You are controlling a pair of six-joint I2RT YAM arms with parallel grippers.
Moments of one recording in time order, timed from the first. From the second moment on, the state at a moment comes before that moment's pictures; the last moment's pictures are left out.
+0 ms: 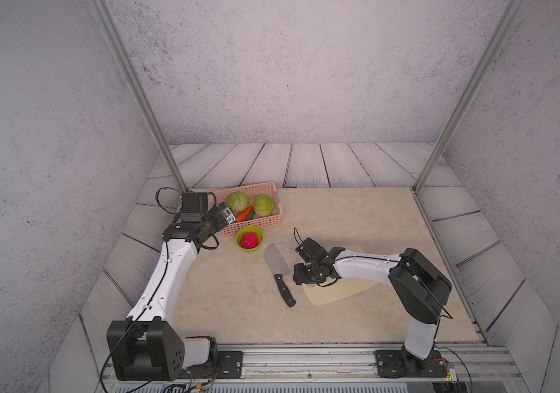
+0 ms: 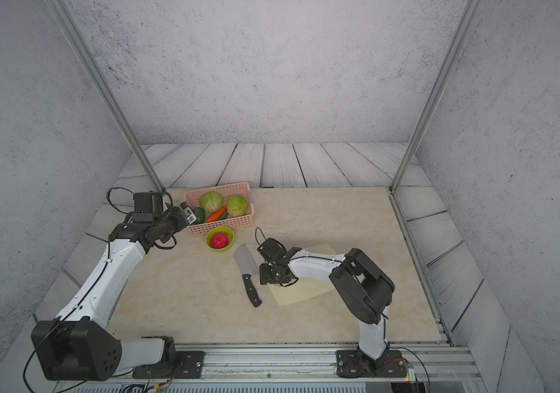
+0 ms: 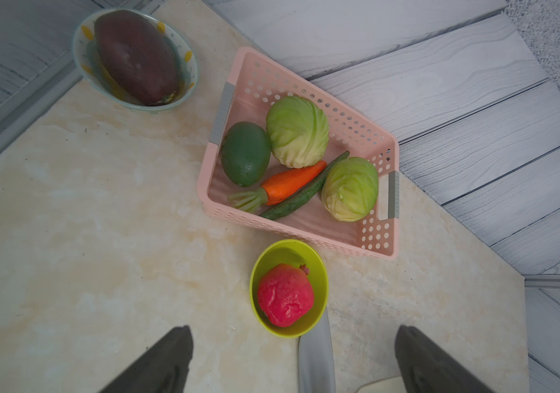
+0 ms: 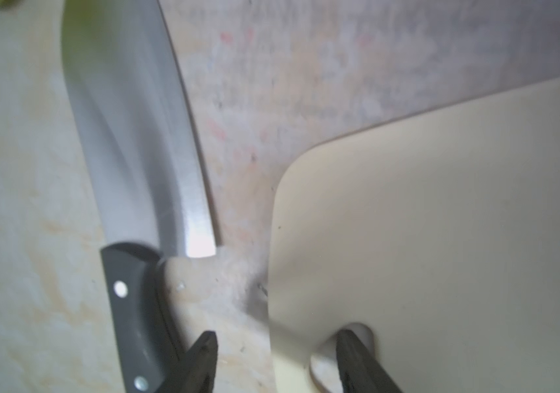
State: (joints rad) left arm -0.05 1.31 1.19 -0.61 0.06 -0.62; right arm 0.84 1.86 1.15 -0.40 -0.10 0.70
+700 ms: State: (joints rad) left arm -0.19 1.46 1.24 -0.63 0.26 -0.58; right arm 0.47 1.38 0.94 -0.55 -0.22 0.58
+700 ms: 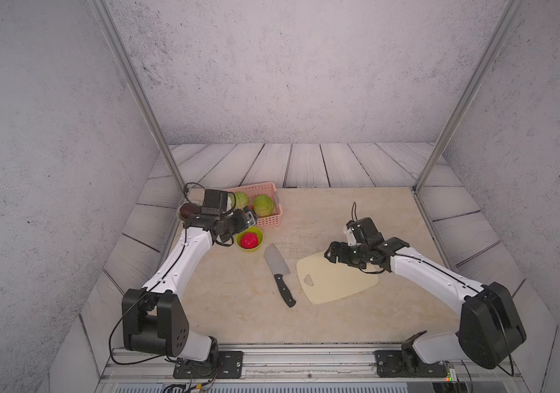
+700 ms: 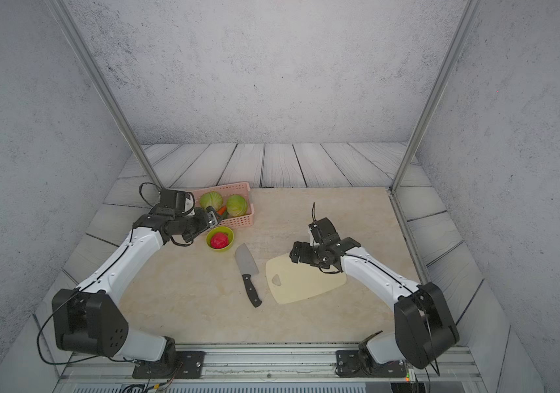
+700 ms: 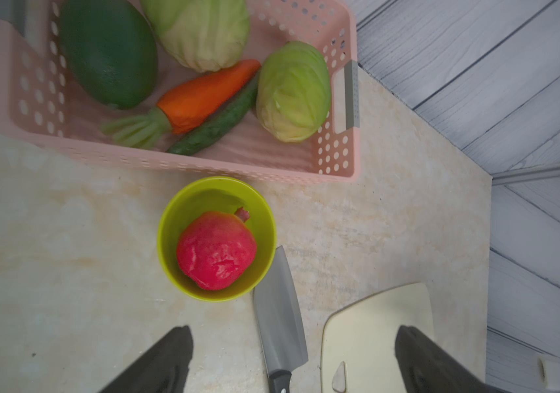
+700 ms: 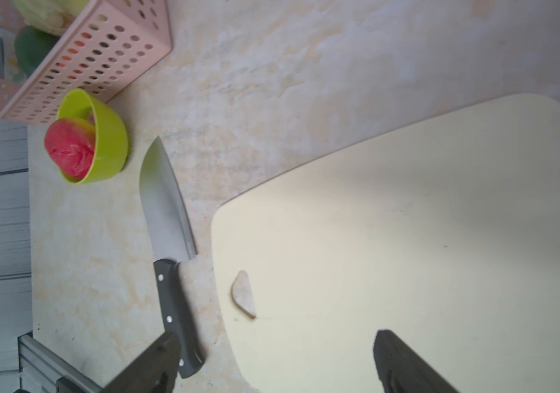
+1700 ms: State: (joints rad) left arm -0.69 1.71 1.30 -0.72 0.39 -0.61; right arm 0.05 1.25 0.64 -0.55 -0.34 0.49
